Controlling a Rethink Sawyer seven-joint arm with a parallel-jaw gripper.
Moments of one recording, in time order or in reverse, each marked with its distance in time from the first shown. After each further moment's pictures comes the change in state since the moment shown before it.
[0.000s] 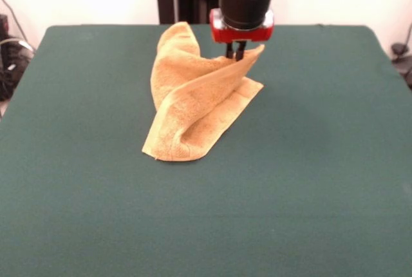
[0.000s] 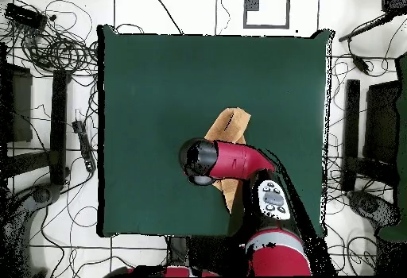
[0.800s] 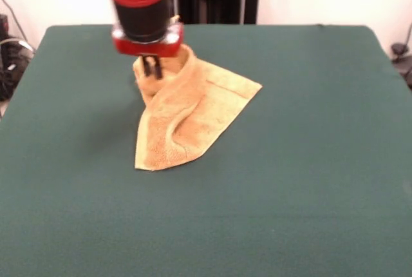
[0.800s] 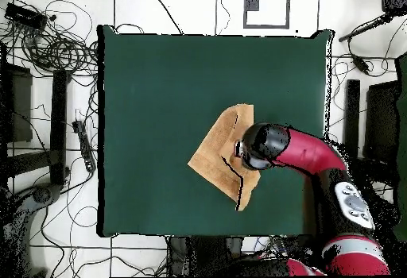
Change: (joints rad) arm -0.280 0.033 0.052 -0.178 -0.064 0.100 0.000
